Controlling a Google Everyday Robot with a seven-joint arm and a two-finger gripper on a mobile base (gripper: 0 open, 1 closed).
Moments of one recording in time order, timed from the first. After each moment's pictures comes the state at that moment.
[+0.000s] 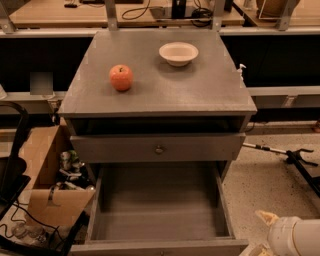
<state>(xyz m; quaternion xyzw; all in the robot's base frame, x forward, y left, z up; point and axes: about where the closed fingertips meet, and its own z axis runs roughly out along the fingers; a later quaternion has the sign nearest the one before) 0.336 -0.255 0.616 -0.46 0.85 0.10 0.24</state>
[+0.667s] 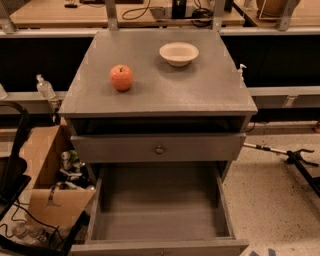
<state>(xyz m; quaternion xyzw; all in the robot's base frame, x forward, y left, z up) 0.282 -0.264 0.490 -0.42 0.85 0.15 0.27</state>
